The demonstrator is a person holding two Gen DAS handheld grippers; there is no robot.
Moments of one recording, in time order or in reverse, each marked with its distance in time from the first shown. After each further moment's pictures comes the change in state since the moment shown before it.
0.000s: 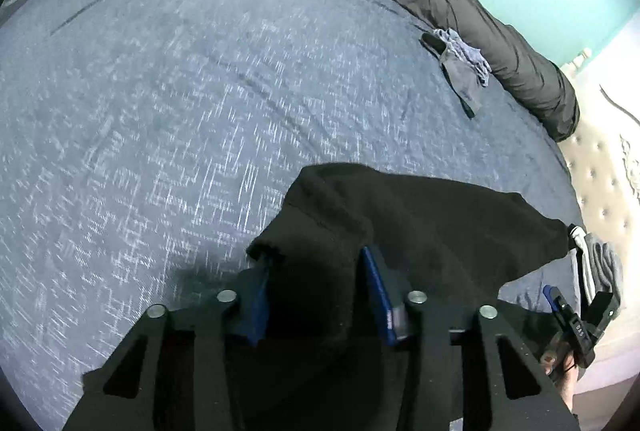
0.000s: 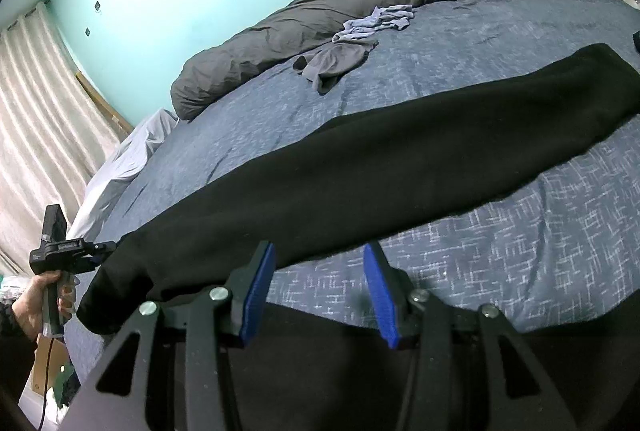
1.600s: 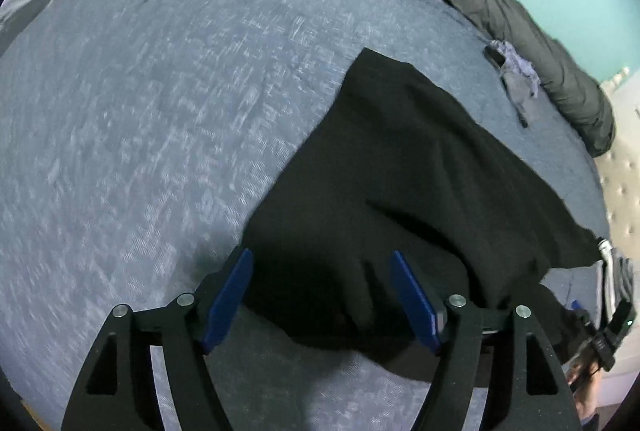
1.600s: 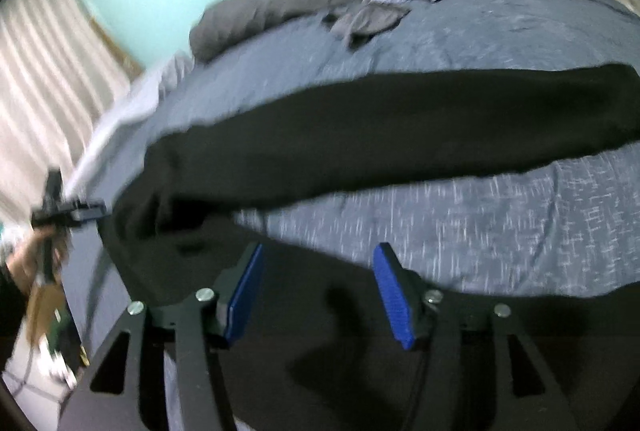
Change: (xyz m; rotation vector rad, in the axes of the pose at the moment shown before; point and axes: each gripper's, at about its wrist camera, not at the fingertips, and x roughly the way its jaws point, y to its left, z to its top) left arm -0.041 0.080 -0.022 -0.097 0.022 0.119; right arm -0.006 0.030 -0.011 -0.165 0.230 -0.021
